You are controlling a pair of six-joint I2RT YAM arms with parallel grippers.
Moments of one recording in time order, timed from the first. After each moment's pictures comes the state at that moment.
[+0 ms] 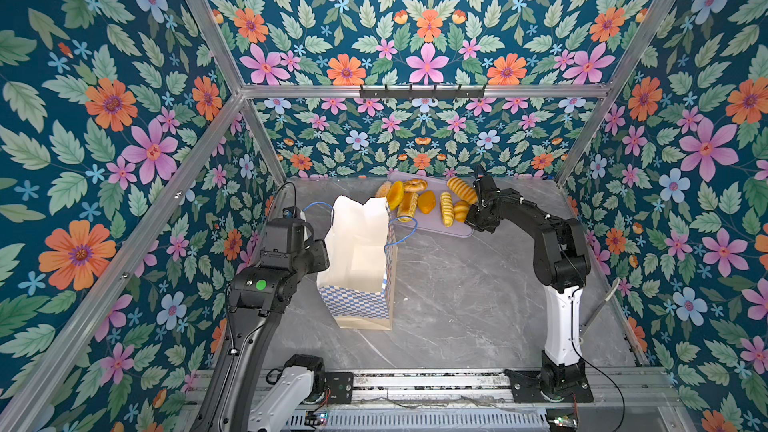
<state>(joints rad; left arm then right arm) -0.20 0.90 1.17 -1.02 -0.12 -0.28 0.23 2.15 1.68 -0.73 -0.02 0.68</state>
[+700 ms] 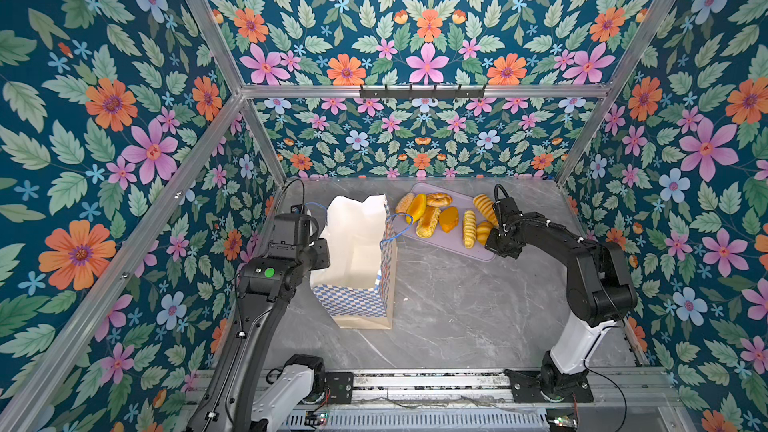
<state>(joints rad) -0.20 0.96 1.15 -1.00 -0.13 -0.24 0.20 1.78 1.19 -0.67 0.05 0.66</state>
